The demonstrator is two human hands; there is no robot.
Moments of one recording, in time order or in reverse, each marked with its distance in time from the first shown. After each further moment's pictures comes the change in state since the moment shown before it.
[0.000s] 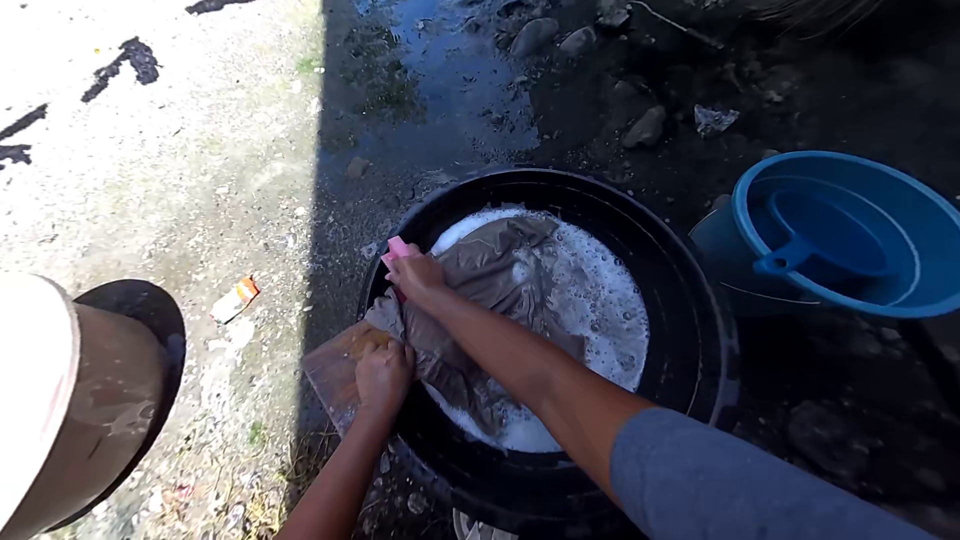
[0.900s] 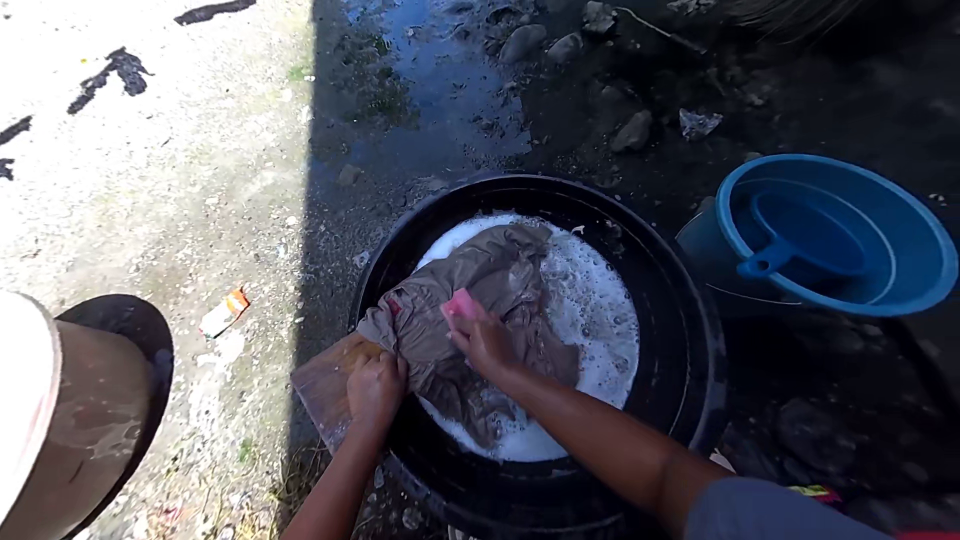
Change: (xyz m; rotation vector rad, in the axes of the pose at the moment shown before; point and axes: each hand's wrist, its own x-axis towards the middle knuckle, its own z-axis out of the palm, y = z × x) left_hand -0.003 -0.003 0.006 -0.018 0.094 0.057; right_hand -0.114 0.091 0.006 0.117 -0.015 0.141
